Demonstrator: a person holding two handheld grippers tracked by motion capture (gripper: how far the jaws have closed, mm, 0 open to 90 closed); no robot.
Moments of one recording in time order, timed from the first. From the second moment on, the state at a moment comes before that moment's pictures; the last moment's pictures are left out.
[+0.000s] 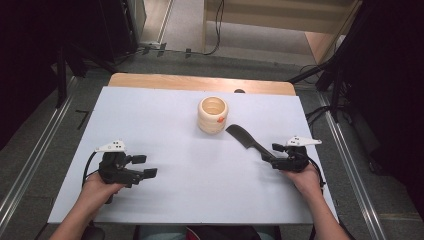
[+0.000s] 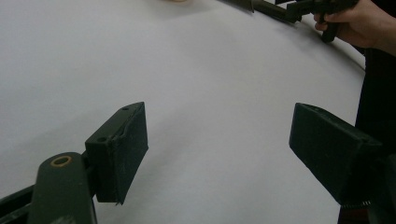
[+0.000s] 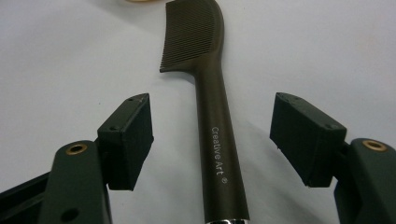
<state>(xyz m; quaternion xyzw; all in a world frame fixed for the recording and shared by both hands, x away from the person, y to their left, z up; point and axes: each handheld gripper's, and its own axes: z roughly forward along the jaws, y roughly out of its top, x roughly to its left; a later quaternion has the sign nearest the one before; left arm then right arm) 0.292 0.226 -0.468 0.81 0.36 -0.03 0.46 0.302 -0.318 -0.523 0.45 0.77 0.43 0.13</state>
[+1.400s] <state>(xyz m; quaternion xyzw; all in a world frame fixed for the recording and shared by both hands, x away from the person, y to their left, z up) 0.292 0.226 -0.469 0.81 0.36 -0.03 0.46 0.294 -0.313 -0.523 0.44 0.81 0.36 0.15</state>
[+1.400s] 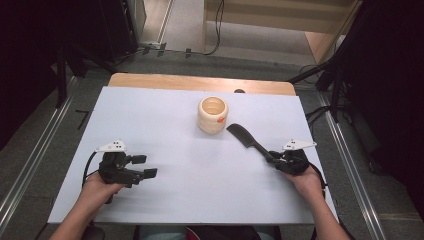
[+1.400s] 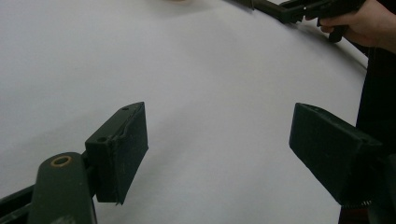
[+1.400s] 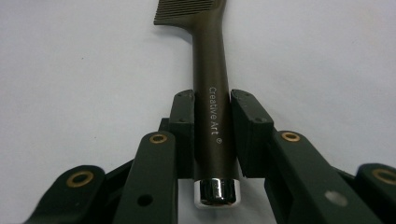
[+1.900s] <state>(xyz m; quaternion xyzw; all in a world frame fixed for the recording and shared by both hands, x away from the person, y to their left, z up) 0.292 0.226 -0.468 0.81 0.36 -0.02 0.47 0.297 -0.316 -0.521 0.47 0.79 0.37 0.12</state>
